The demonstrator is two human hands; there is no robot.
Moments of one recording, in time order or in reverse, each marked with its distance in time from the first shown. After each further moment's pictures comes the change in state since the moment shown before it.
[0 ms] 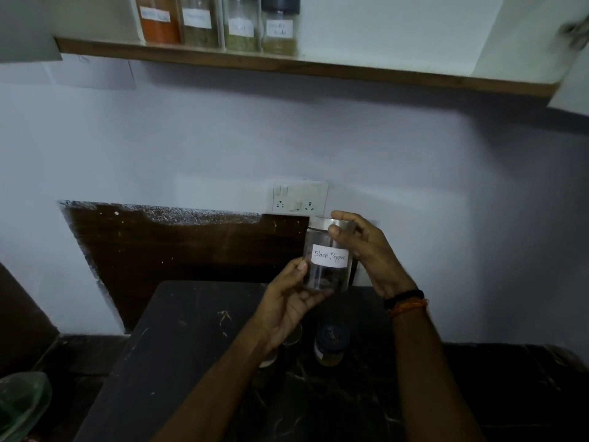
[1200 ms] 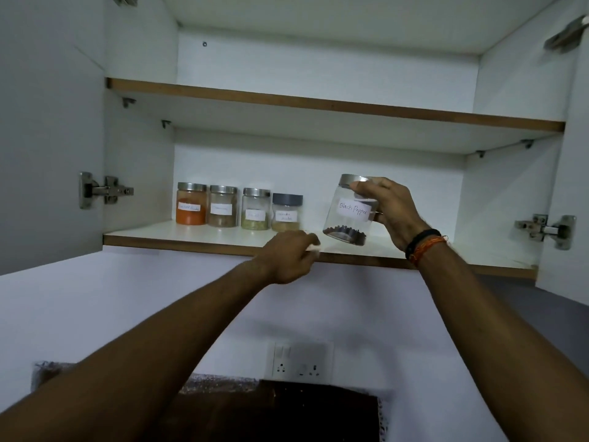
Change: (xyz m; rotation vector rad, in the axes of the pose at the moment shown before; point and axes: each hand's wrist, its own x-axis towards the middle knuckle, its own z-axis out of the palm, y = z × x) left_hand 0.176 0.298 0.150 2.064 -0.005 0.785; right_hand 0.200 -0.285 -0.043 -0.084 0.223 -0.461
